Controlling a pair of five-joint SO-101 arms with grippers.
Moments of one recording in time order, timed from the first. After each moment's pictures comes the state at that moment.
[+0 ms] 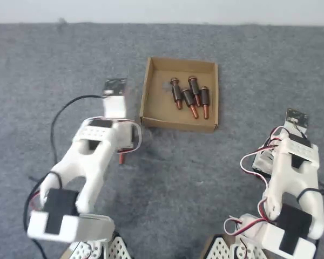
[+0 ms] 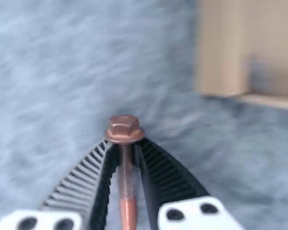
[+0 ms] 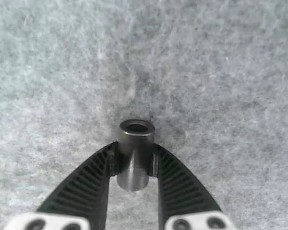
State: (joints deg) left arm -0.4 -3.6 47.1 42.2 11.5; right arm 18.7 -10.5 48.1 56.4 0.3
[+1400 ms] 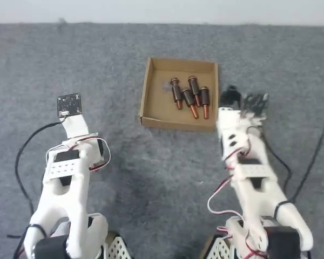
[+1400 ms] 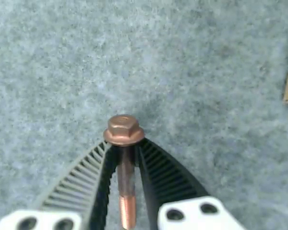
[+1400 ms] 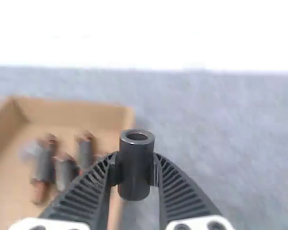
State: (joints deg) left arm -15.7 -27.6 69.0 32.8 7.2; right arm -6.8 -22.4 73.3 -28.8 0.3
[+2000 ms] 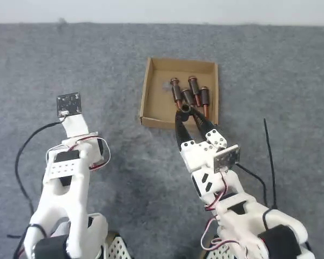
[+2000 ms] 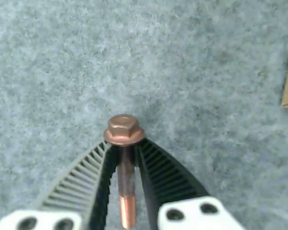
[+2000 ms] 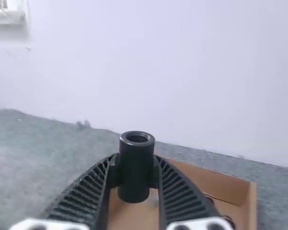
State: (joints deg) left arm -15.7 -27.6 69.1 31.5 7.2; right arm -27.8 -22.7 94.3 -69.3 -2.2
